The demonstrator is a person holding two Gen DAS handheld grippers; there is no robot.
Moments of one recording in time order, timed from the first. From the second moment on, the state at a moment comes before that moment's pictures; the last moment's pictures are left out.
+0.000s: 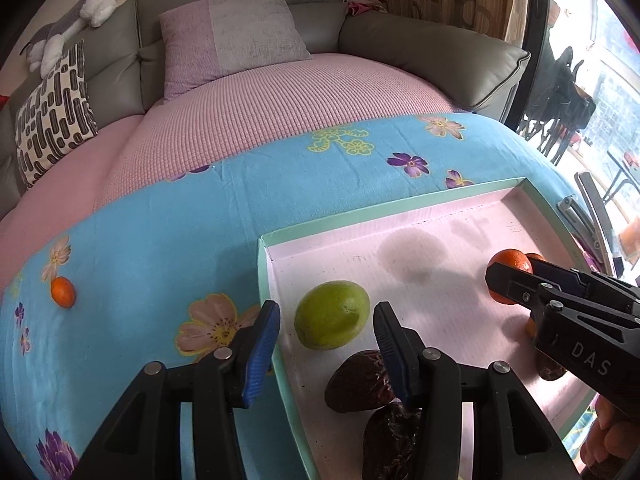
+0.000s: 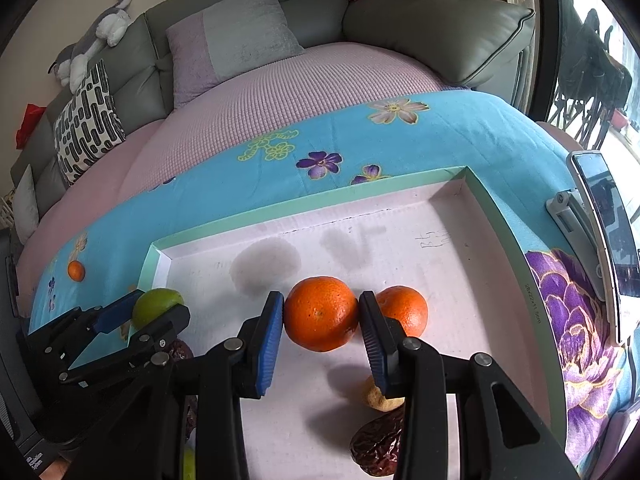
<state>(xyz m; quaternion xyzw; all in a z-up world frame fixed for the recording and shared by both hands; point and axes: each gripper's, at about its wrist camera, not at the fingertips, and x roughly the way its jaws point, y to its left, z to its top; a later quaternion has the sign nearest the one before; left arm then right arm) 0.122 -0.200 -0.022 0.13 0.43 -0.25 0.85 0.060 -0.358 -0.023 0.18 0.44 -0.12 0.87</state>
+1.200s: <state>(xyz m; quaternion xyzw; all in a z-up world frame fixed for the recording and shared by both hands) 0.130 -0.005 -0.030 0.01 0.50 -0.01 0.87 0.065 -0.342 -0.028 0.14 0.47 -0.14 0.86</state>
